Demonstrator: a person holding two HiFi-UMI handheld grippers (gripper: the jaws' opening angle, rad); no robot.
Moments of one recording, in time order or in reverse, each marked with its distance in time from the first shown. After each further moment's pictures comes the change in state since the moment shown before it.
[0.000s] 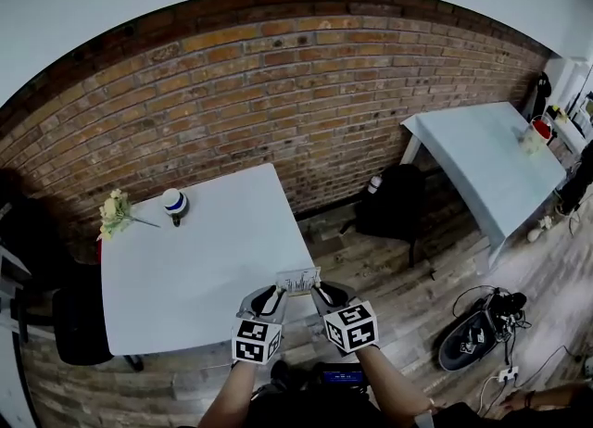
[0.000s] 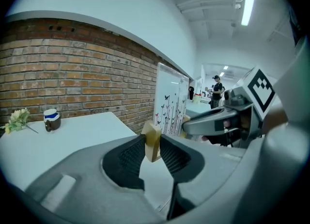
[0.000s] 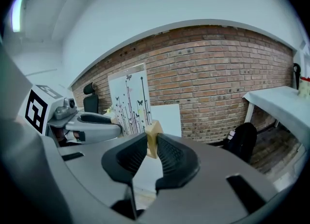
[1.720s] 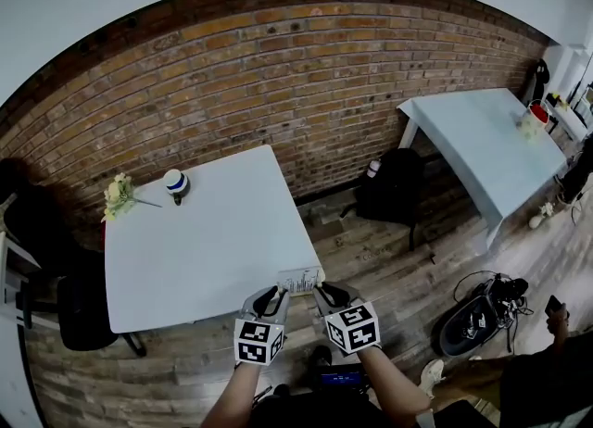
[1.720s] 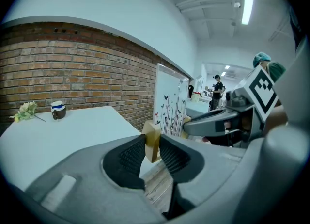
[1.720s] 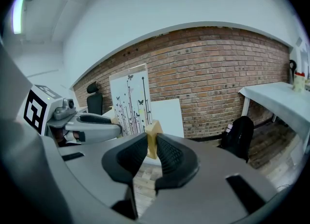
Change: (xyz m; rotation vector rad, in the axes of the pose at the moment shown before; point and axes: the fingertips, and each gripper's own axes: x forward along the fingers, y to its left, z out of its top) left arm -0.049 -0.058 -0.037 -0.019 0.014 0.020; right arm -0.063 0.025 -0.051 0.018 0.010 0.002
